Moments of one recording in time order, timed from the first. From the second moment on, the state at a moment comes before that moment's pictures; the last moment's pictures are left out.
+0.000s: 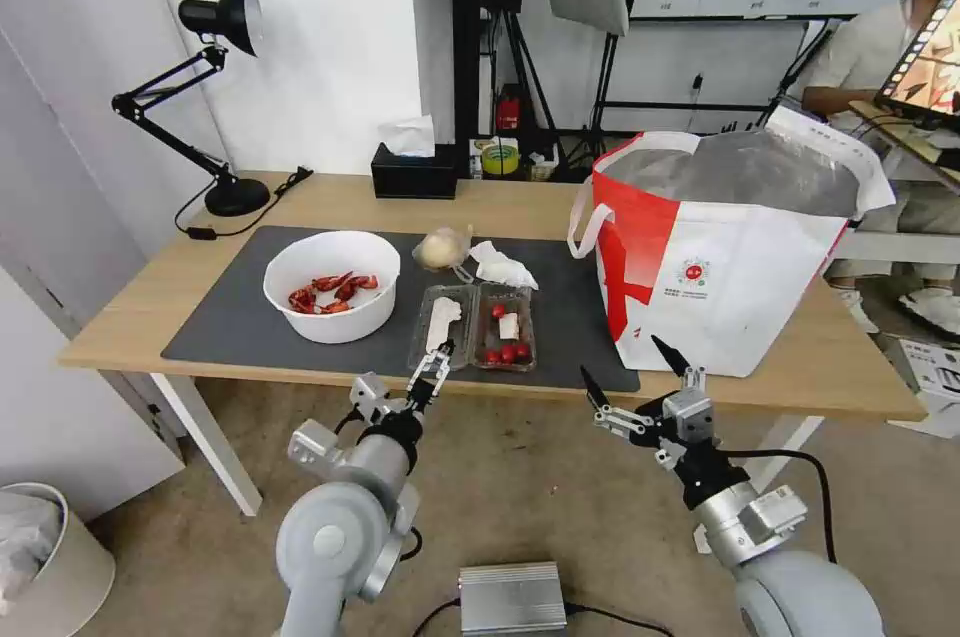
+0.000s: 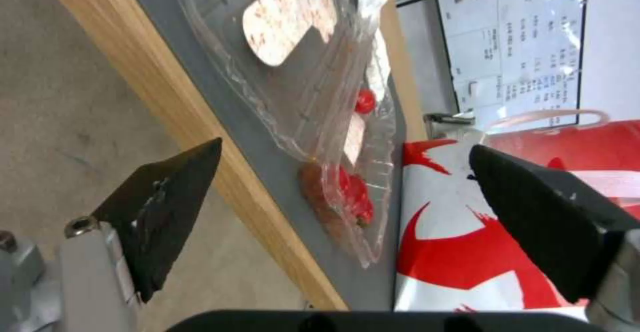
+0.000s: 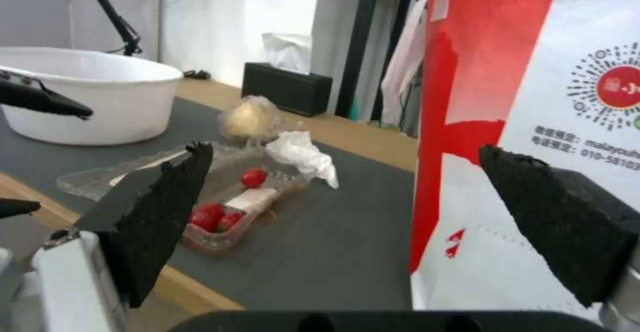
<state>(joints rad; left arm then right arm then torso) 1.33 -1.59 -0.32 -2.15 -1.25 0.32 -0.59 -1.60 1.23 0.55 2.20 0.14 0.05 -0.18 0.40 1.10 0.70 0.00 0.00</state>
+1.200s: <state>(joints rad) 1.24 -1.59 -0.30 -2.07 -1.26 0.26 -0.61 -1.60 1.26 0.57 2.18 0.14 0.06 -0.17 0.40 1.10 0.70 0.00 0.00</state>
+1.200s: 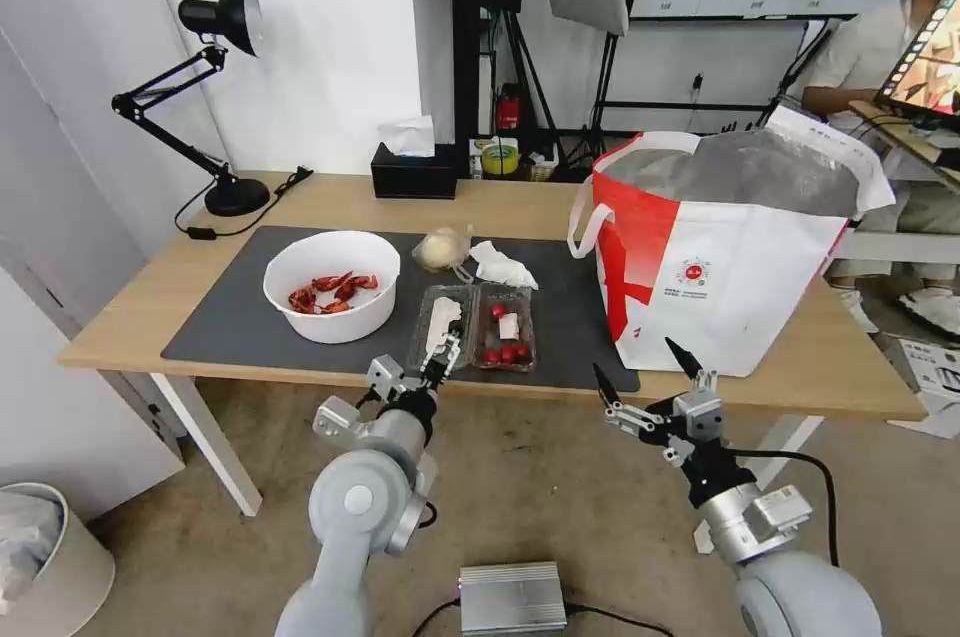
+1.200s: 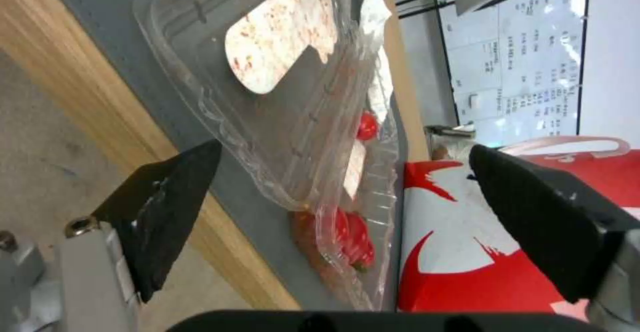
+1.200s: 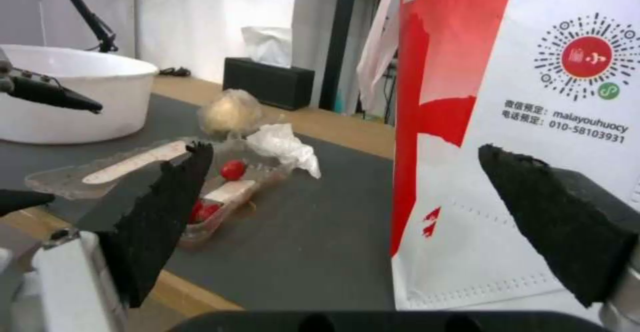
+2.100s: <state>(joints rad) 1.21 -1.59 -0.29 -2.05 -1.28 0.23 -0.61 -1.61 1.28 0.56 2.17 0.14 0.07 -0.16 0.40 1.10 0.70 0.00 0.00</state>
